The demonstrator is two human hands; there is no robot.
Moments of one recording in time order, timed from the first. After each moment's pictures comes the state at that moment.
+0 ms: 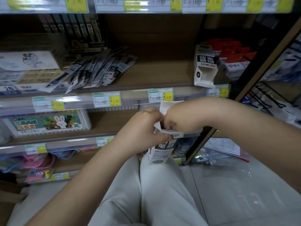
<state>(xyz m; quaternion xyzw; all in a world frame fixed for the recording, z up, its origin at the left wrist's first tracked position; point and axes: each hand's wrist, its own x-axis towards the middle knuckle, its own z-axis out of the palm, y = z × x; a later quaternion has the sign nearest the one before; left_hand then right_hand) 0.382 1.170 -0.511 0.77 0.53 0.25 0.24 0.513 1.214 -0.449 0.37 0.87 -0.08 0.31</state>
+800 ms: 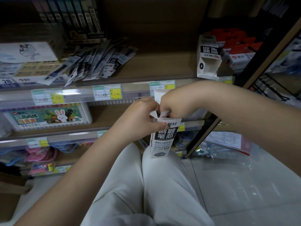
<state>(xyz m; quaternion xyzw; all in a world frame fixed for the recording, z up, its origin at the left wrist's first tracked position) 0.374 1.181 -0.515 0.76 0.56 0.24 0.22 0.499 1.231 -0.446 0.35 0.88 -0.11 0.31</state>
